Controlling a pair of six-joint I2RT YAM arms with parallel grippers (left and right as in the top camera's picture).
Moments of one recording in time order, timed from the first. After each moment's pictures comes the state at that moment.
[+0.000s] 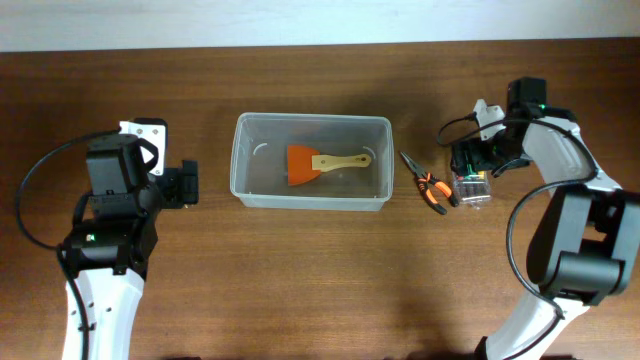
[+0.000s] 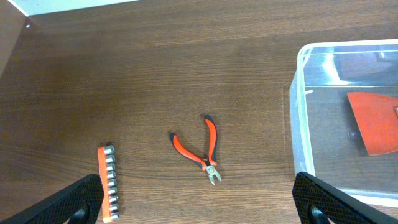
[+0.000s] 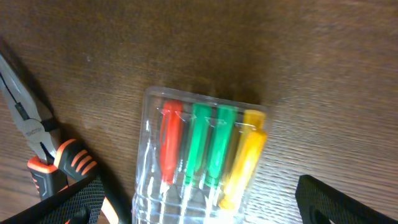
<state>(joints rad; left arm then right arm) 0.05 1.14 1.04 -0.63 -0.11 0.14 -0.19 2.02 1.47 -0.82 -0.15 -0.33</state>
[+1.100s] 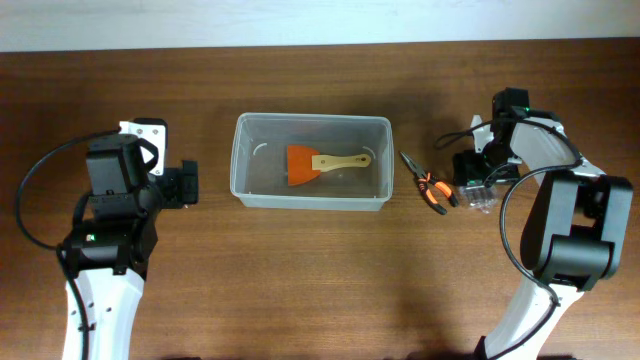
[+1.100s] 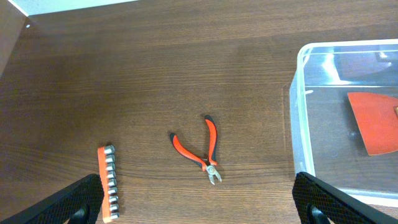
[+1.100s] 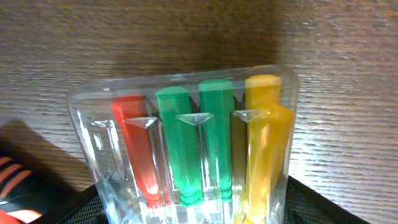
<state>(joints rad) 0.05 1.14 1.04 -0.63 -0.11 0.14 -0.17 2.10 1.47 -0.88 -0.03 -0.19</state>
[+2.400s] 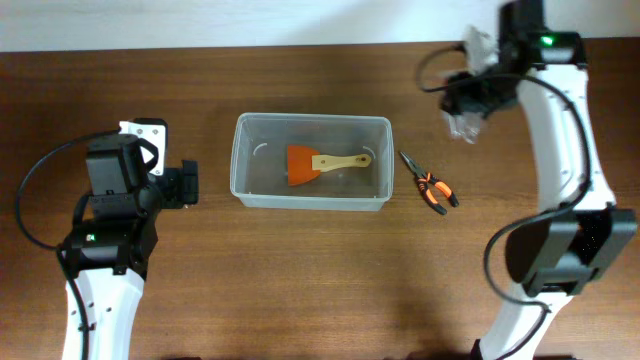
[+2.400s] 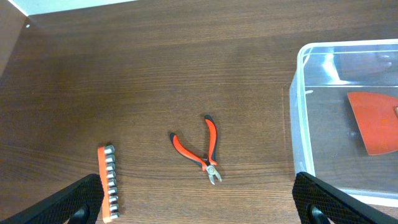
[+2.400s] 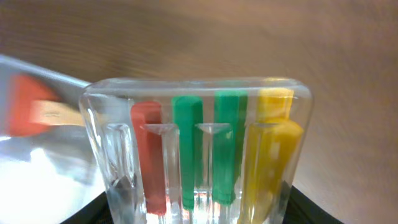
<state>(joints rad) 0.05 1.14 1.04 -0.63 -0.11 0.14 0.01 2.04 2.13 -1.27 -0.18 -0.19</state>
